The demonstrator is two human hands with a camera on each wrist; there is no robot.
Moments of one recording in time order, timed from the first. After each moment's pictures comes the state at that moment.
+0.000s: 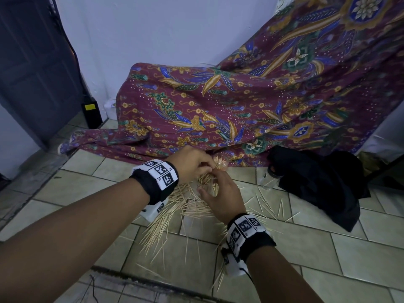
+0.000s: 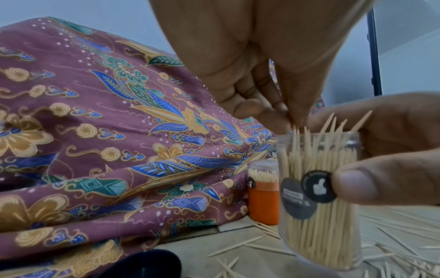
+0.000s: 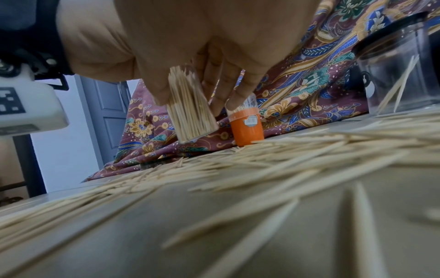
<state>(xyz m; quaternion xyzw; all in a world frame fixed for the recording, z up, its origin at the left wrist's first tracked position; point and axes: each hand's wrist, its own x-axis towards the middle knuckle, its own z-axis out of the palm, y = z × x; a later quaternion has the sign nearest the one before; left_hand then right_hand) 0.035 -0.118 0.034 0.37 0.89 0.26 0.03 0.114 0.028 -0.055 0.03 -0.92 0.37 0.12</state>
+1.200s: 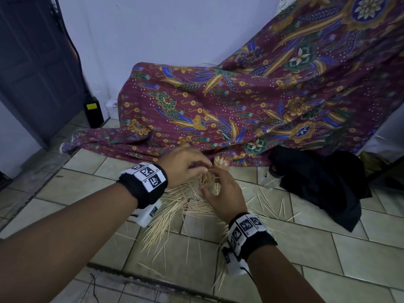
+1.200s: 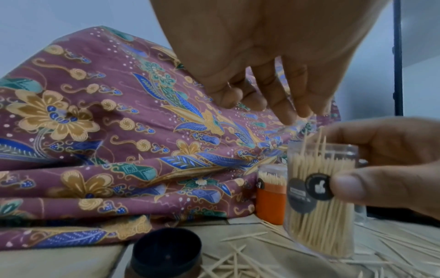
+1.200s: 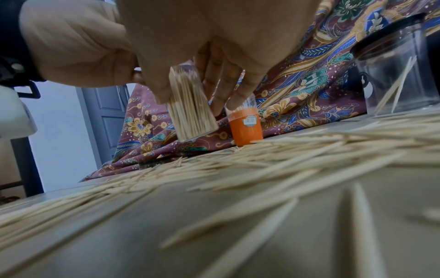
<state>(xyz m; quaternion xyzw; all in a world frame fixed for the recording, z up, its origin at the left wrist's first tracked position) 0.035 -0.144 0.020 0.39 0.88 0.28 0.00 0.115 0.028 -0.052 0.03 -0.91 0.39 0.14</state>
